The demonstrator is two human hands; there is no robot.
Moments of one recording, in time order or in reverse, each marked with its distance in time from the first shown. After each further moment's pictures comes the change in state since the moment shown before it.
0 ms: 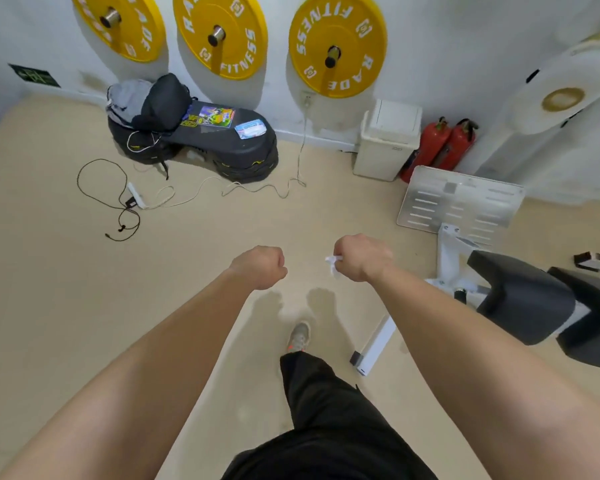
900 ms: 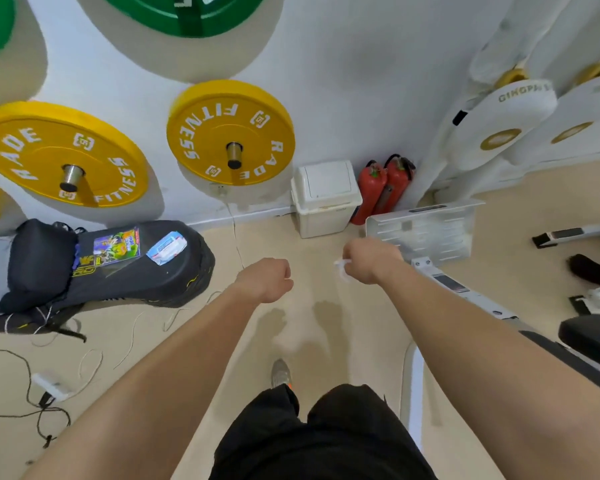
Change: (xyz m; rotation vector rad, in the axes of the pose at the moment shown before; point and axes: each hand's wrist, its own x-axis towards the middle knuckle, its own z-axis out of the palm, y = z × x) left_hand 0.449 0.164 -0.288 0.282 -0.143 0.375; right_hand 0.364 0.177 -0.259 0.195 0.043 0.360
